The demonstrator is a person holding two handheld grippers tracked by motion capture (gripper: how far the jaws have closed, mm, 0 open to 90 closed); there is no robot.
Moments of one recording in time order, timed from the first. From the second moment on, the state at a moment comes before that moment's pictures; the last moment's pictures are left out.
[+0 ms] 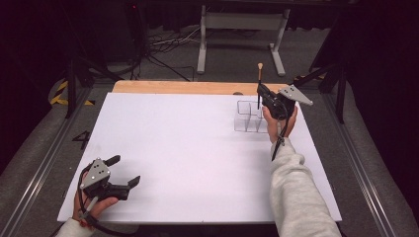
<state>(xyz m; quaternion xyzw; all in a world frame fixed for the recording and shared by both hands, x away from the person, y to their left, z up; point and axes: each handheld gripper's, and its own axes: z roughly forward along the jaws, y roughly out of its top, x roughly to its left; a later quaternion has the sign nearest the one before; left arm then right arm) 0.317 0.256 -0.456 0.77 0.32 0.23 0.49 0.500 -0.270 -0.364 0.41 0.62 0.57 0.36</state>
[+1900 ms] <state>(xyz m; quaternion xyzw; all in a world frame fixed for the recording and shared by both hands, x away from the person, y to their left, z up) 0.317 0.256 -0.456 0.78 0.32 0.23 0.49 0.480 -0.271 -0.399 0.42 0.63 0.56 0.35</state>
